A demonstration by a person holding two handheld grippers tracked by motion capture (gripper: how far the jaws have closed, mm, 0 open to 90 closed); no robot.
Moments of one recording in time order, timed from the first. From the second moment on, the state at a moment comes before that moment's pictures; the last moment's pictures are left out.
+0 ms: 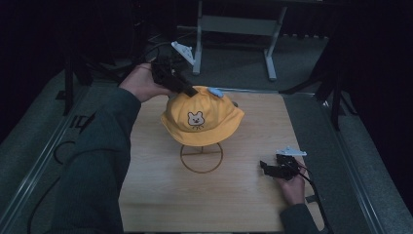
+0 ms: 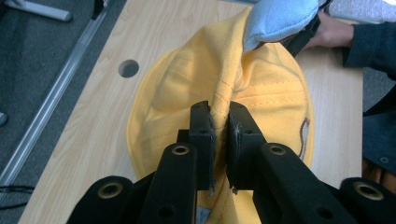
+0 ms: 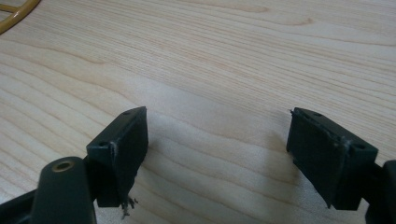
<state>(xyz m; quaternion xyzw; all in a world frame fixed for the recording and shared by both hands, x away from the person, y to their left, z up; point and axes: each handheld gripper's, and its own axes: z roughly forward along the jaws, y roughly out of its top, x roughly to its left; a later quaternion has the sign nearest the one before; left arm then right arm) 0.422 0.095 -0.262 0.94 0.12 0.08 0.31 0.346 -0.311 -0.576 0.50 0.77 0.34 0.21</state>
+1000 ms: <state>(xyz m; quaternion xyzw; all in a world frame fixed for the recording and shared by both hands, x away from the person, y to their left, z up) 0.427 0.076 -0.296 0.94 0.13 0.07 0.31 0.346 -0.311 -0.576 0.49 0.77 0.34 0.21</state>
